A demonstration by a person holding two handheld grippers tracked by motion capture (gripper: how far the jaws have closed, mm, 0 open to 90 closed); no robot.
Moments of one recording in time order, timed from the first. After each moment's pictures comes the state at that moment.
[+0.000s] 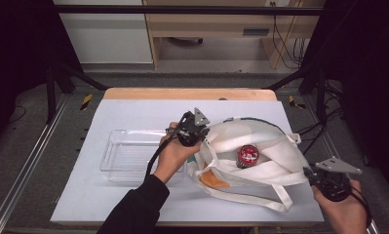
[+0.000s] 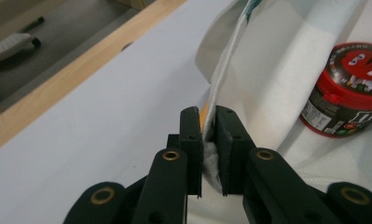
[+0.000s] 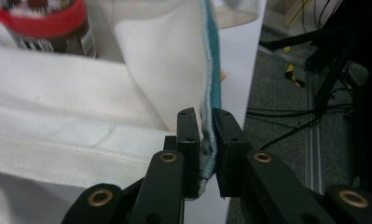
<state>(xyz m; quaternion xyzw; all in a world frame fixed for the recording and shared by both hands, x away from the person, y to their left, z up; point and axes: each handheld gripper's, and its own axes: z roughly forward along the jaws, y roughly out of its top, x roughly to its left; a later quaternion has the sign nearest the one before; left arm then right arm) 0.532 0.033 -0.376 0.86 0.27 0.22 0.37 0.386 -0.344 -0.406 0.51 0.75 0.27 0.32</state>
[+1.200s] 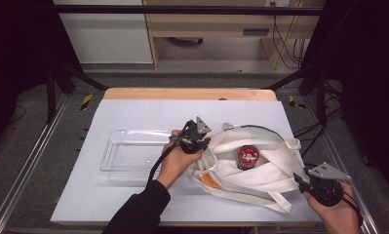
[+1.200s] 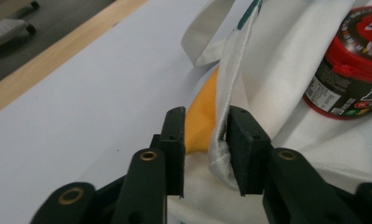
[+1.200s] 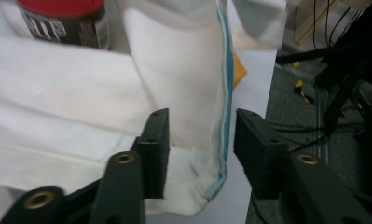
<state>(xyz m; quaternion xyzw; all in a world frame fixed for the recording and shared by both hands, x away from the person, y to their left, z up) 0.525 0.030 -0.398 0.86 0.28 0.22 0.36 0.385 -0.342 -0.429 0.47 0.76 0.29 0.33</state>
